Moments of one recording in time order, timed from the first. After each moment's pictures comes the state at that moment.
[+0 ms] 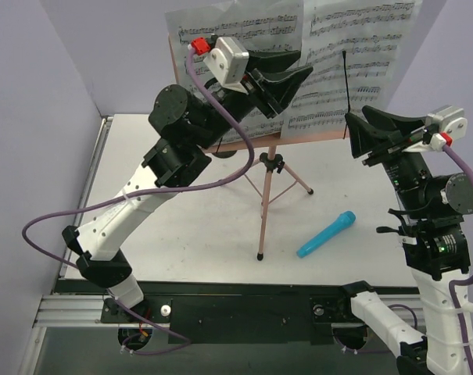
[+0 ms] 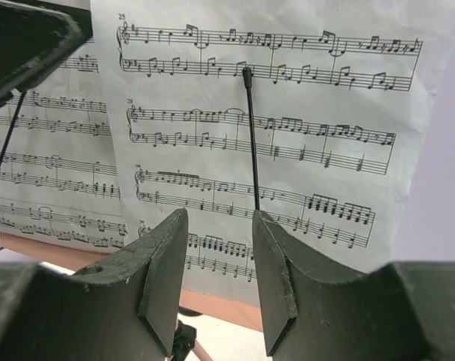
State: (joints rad) left arm -0.96 1.70 2.19 0.12 0.10 -0.04; right arm 0.23 0.83 1.35 -0.09 -0.22 0.07
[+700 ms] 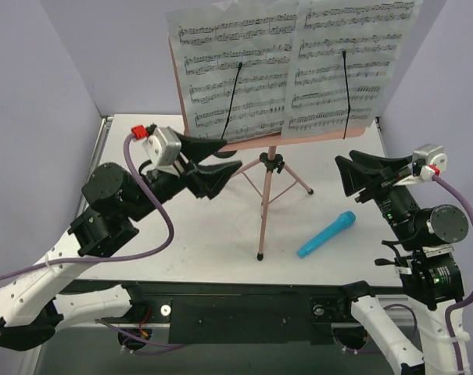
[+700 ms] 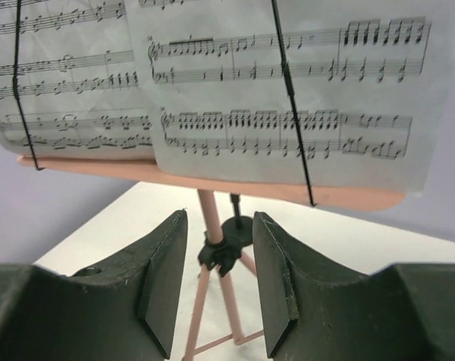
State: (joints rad) left arm -0.96 1.05 1.45 -0.05 0.06 -0.08; right arm 0.23 0.62 1.13 -0.23 -0.22 0.19
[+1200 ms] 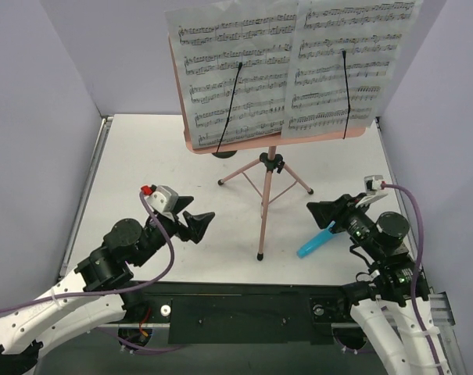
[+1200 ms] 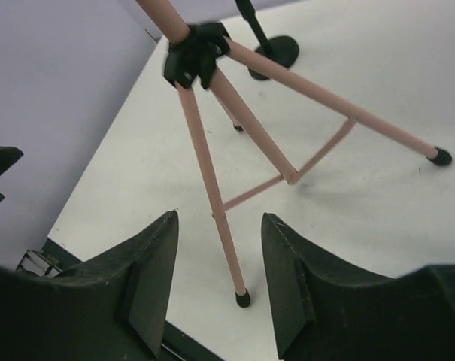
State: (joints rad) left arm -0.96 0.56 0.69 -0.12 -0.24 -0.18; right arm 0.23 0.43 0.71 -0.38 -0.28 0.48
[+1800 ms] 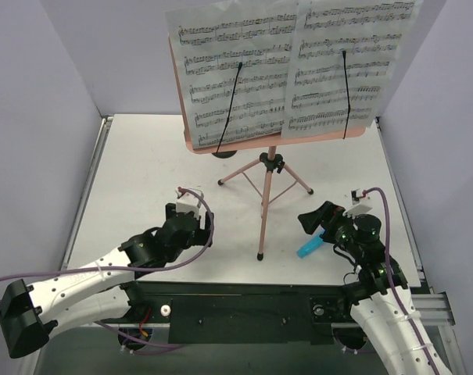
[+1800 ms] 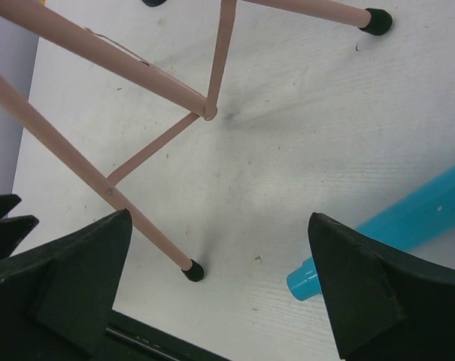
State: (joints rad) left arm -0.96 0.86 0.58 -0.28 -0.49 -0.45; right arm 0.24 0.43 0.41 -0.39 -0.16 0.60
